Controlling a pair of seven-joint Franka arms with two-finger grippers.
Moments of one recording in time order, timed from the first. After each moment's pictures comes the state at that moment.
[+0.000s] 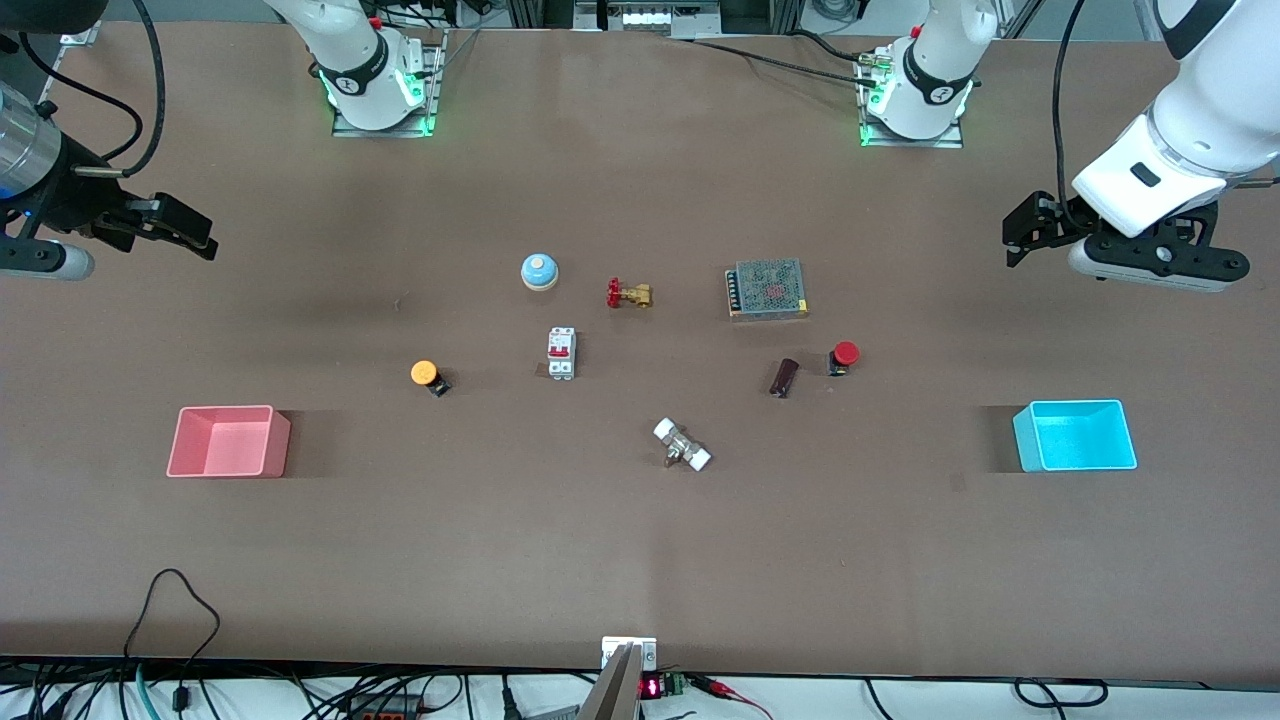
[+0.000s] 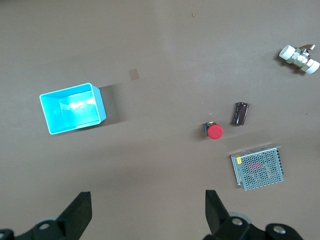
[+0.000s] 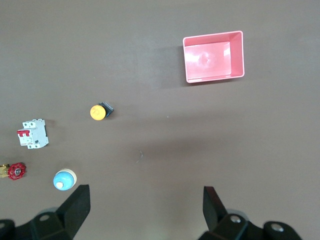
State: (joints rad) left arm -0.01 -0.03 -0.13 -1.72 0.04 1.71 0.03; right arm 0.00 0.01 0.06 -1.63 0.00 1.60 0.15
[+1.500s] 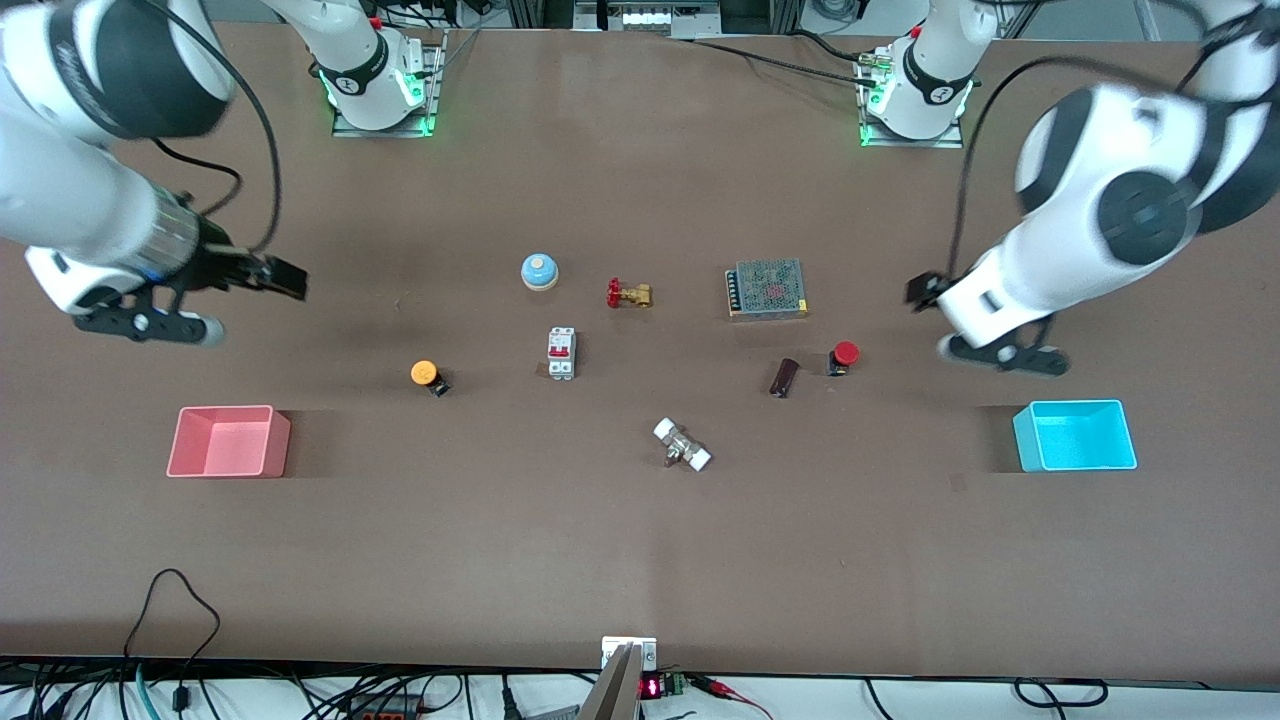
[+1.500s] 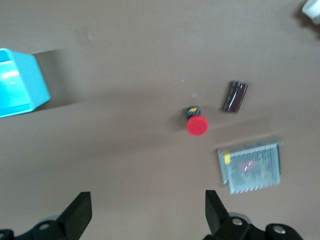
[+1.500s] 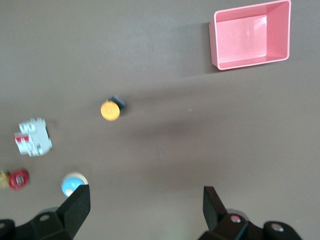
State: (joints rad) left arm -0.08 0.25 -0.17 -1.73 0.03 1.78 -0.13; right arm 0.11 0.18 0.07 -1.64 0.00 1.68 0.35
